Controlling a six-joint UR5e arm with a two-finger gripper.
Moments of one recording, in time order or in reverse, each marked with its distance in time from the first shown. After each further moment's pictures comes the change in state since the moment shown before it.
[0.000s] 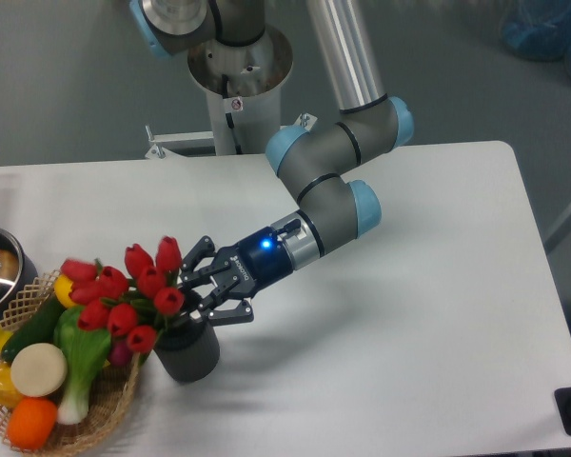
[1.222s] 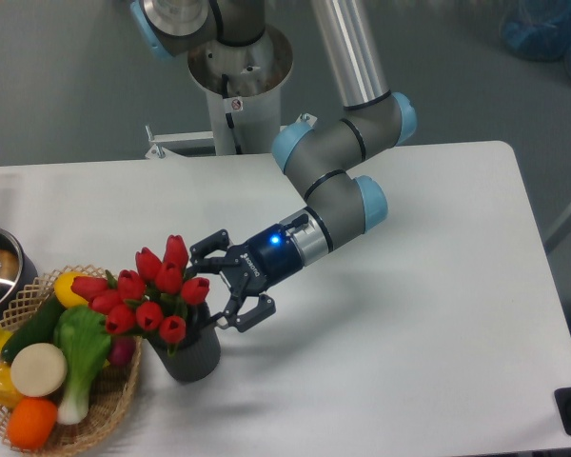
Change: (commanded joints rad) arm 0.049 0.011 -0.025 0.002 0.002 0.061
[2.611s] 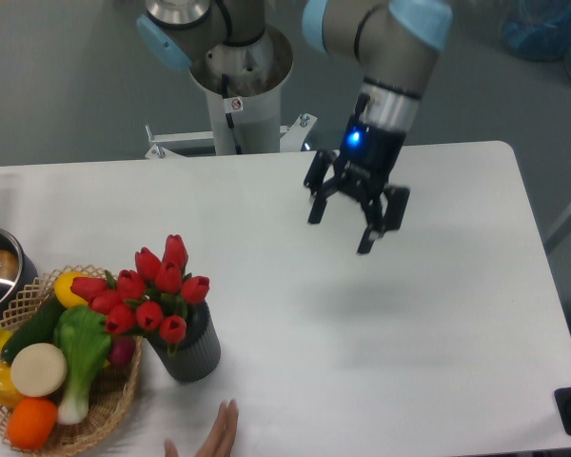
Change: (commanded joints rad) arm 0.227 0.532 0.069 -0.087 1.009 -0.287
